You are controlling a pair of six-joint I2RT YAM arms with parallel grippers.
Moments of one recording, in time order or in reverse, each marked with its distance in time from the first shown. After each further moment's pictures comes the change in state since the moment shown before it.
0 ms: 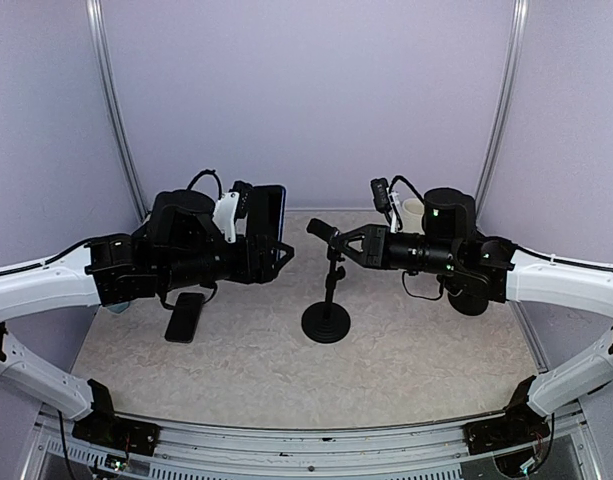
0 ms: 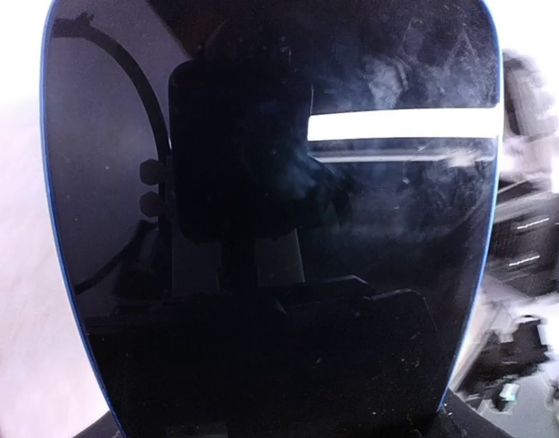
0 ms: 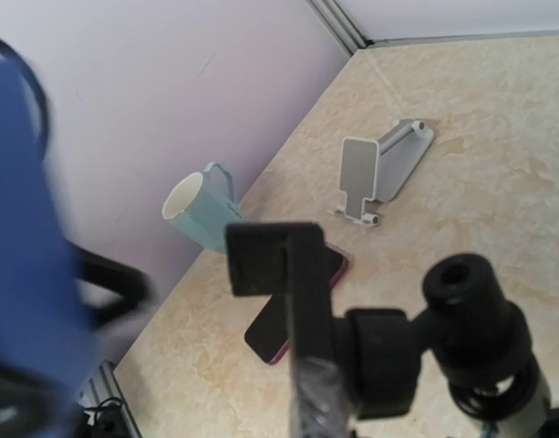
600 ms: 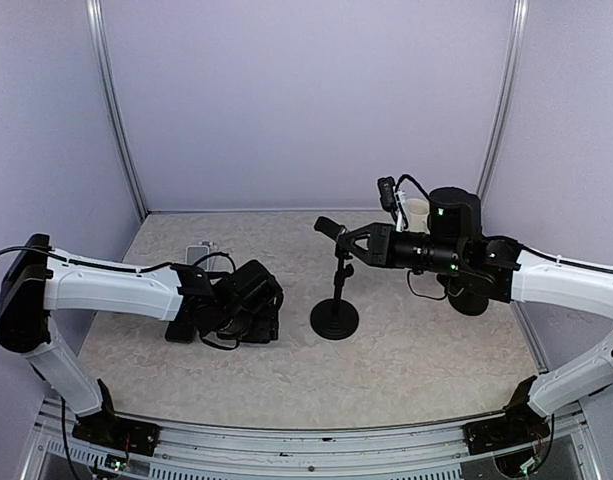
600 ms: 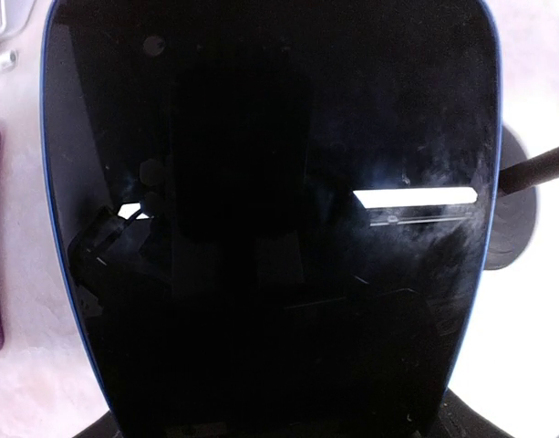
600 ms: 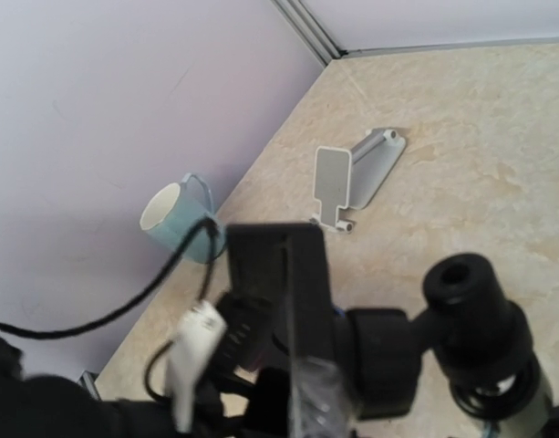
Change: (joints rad) left arm -0.001 0.332 -0.068 -0.275 -0.160 -0.373; right arm -0.008 -0.026 -0.005 -0.031 0.035 -0.007
